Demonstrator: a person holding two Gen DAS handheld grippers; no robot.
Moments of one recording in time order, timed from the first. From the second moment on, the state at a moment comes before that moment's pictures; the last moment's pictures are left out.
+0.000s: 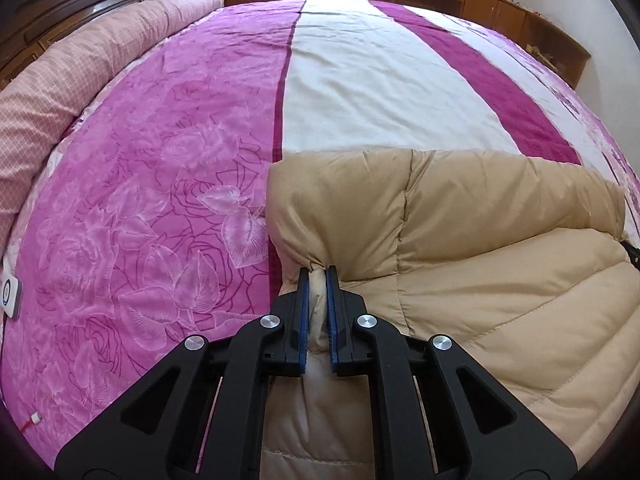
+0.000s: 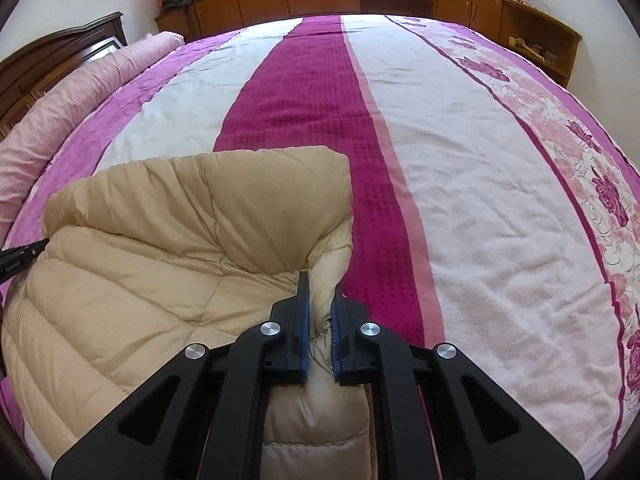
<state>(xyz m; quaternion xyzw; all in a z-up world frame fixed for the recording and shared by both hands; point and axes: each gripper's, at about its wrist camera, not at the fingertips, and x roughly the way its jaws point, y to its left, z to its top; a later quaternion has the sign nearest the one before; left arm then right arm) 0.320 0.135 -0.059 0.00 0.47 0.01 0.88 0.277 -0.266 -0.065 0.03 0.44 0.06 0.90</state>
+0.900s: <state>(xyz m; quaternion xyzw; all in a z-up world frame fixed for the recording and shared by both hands) 0.179 0.185 -0.030 -0.12 0.46 -0.04 0.88 0.155 -0.309 -0.034 0.18 0.42 0.12 0.88</state>
